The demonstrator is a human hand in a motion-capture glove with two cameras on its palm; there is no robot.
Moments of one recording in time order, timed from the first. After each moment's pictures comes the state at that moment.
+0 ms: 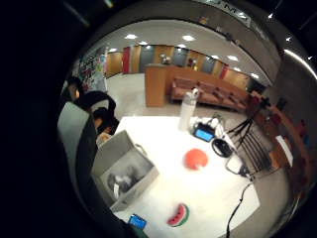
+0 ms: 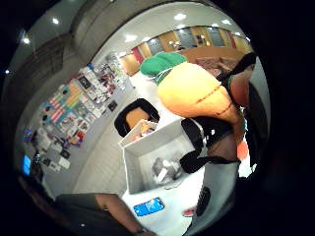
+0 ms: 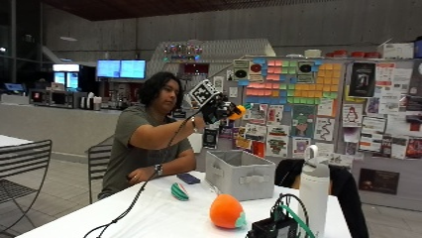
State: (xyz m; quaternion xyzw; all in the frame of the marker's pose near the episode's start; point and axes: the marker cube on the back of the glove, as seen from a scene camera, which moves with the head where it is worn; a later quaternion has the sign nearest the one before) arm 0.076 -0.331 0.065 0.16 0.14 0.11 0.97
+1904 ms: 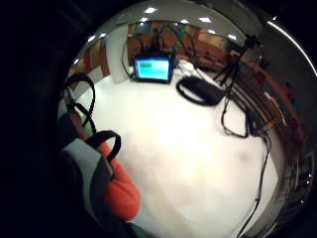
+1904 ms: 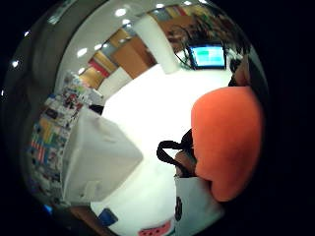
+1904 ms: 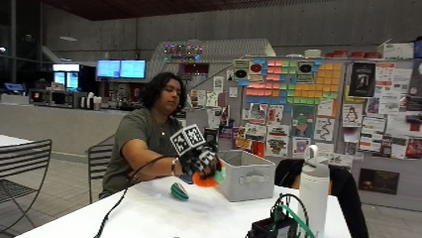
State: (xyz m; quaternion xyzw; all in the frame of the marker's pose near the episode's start) arm 0.283 -0.174 0.171 0.12 0.22 0.33 0.91
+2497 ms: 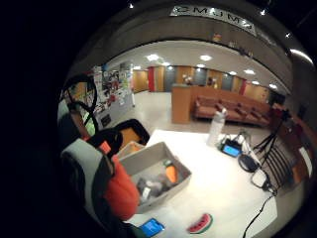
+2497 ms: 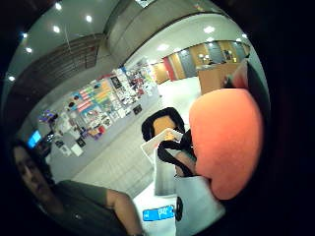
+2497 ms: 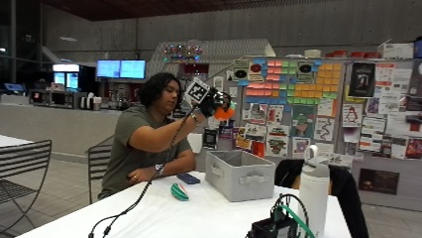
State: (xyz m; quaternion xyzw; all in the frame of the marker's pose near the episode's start) arm -0.001 -0.336 0.055 0.27 0.10 0.05 0.96
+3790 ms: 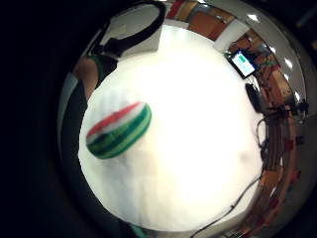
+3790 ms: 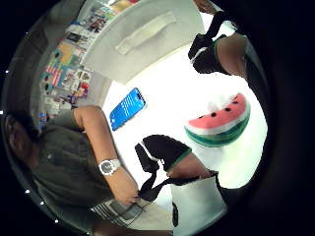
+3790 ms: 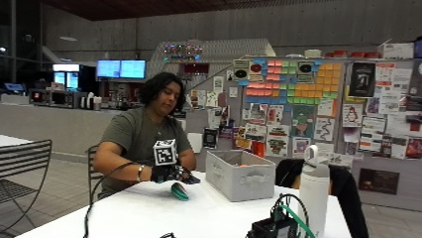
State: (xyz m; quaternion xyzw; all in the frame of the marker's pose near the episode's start) arm 0.168 -0.021 0.216 -0.15 0.18 -0.01 0.97
